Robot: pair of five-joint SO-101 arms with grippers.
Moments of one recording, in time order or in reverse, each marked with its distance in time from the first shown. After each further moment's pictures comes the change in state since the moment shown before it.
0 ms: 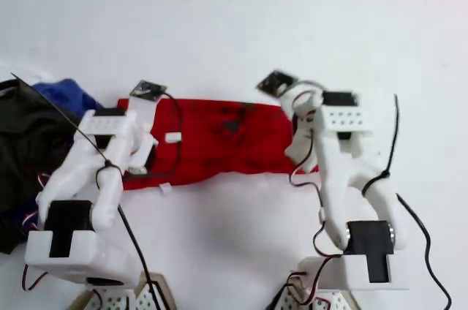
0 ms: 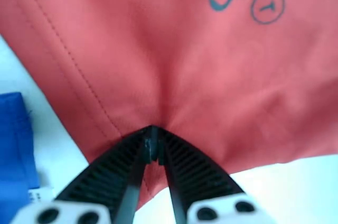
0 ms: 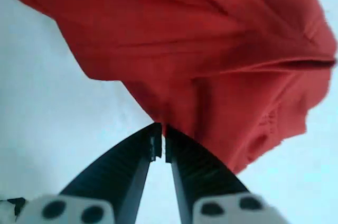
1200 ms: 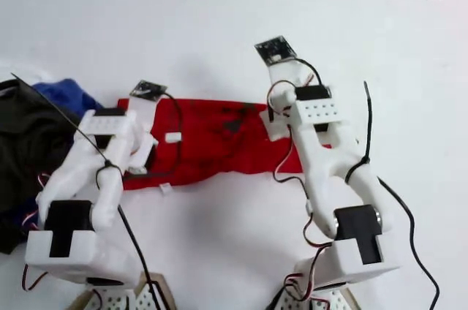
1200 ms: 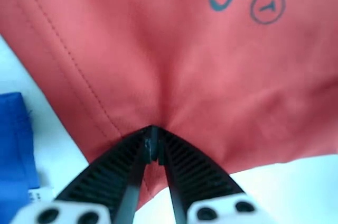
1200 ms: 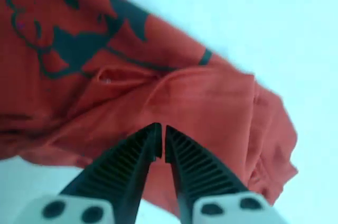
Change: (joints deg) left arm 0.0 0.0 0.0 0.0 0.0; right arm -6.2 5.9 -7.4 -11.2 -28.9
